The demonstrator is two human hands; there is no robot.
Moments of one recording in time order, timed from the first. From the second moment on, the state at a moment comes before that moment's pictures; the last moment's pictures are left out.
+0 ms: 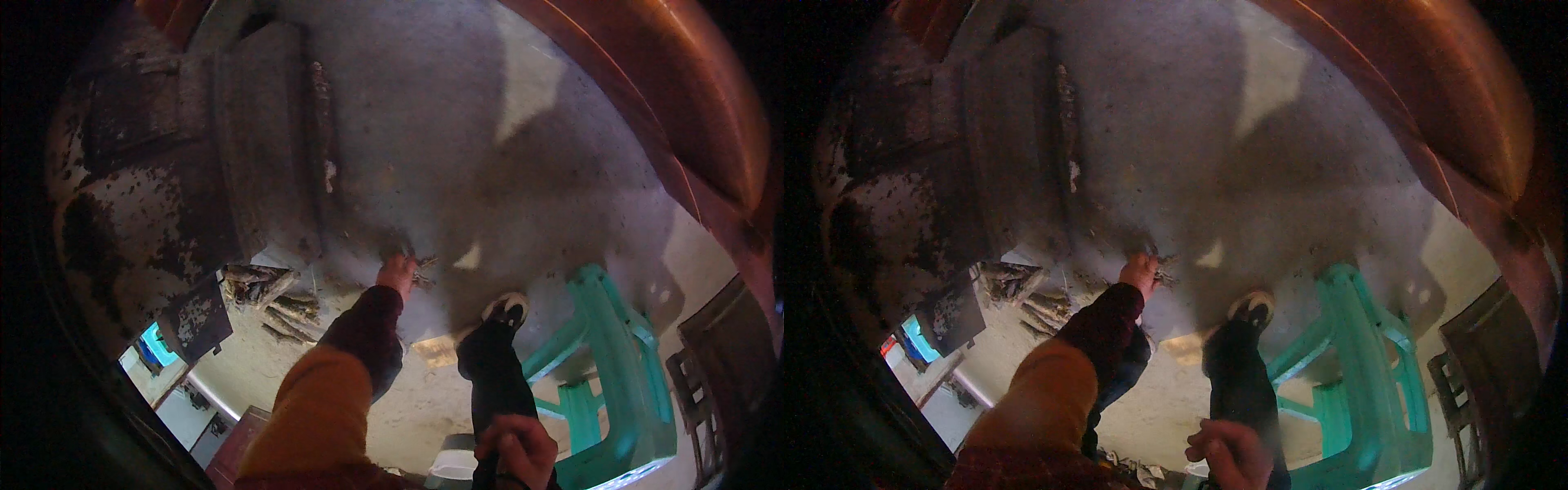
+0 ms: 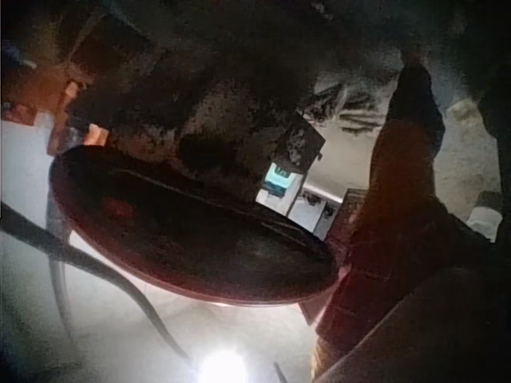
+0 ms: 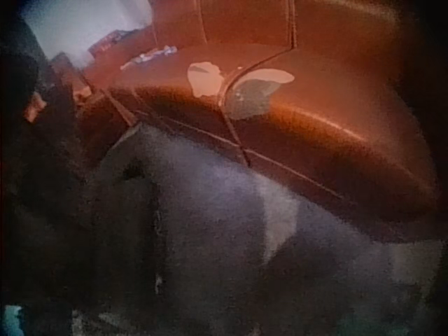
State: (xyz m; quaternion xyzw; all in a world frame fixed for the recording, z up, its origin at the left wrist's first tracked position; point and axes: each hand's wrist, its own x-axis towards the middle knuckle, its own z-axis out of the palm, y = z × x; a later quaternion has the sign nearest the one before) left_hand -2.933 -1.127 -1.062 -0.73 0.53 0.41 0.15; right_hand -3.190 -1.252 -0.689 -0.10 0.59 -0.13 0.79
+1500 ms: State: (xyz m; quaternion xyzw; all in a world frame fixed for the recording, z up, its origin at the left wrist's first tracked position) left_hand -3.074 -1.090 -0.604 -0.83 0.24 0.45 -0.24; right_hand -3.208 -1.189 -0.584 -0.50 0.41 0.04 0.77
